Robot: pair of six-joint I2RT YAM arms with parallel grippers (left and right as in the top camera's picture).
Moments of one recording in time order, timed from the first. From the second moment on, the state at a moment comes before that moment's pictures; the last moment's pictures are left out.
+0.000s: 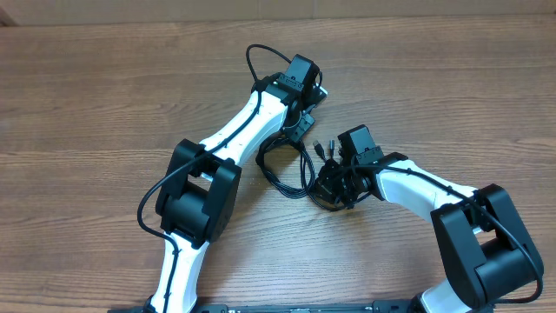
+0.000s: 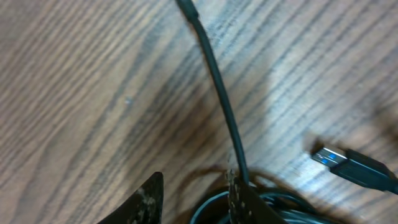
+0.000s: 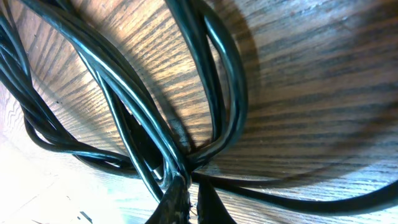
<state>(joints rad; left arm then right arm) -0.53 2.23 1.76 -0.78 -0.03 0.23 0.41 1.75 0.84 -0.34 -0.51 1.01</state>
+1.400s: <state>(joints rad) -0.51 2.23 1.71 -0.84 -0.04 0.26 0.41 1.75 0.84 -0.34 -0.51 1.01</state>
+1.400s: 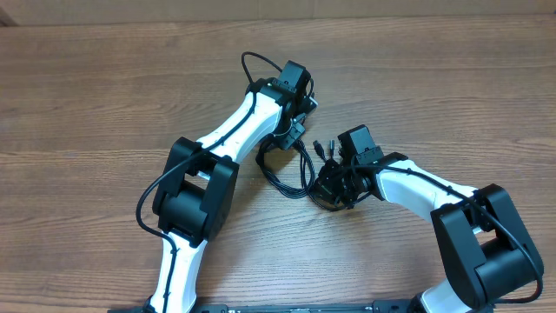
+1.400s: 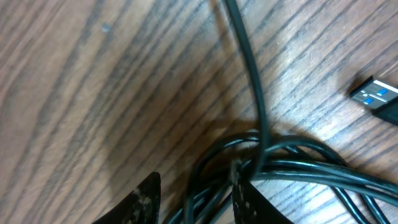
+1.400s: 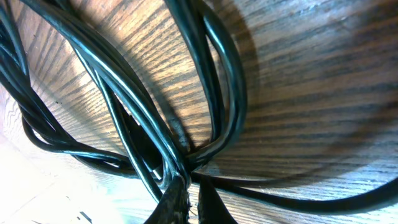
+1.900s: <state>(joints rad) -0.51 2.23 1.69 -0.76 -0.01 0.26 0.41 1.75 0.84 -0.34 -0.51 1.01</state>
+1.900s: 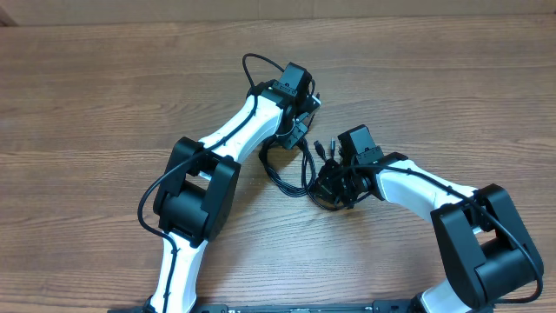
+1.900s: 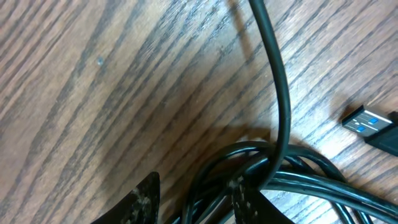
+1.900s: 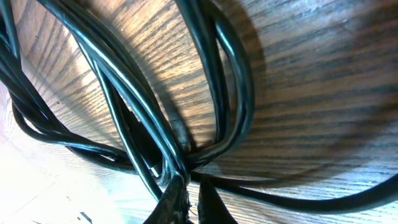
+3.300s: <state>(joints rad) -0.53 2.25 1.69 -0.64 0.00 0.27 0.41 1.75 0.84 -0.33 -0.51 1.01</state>
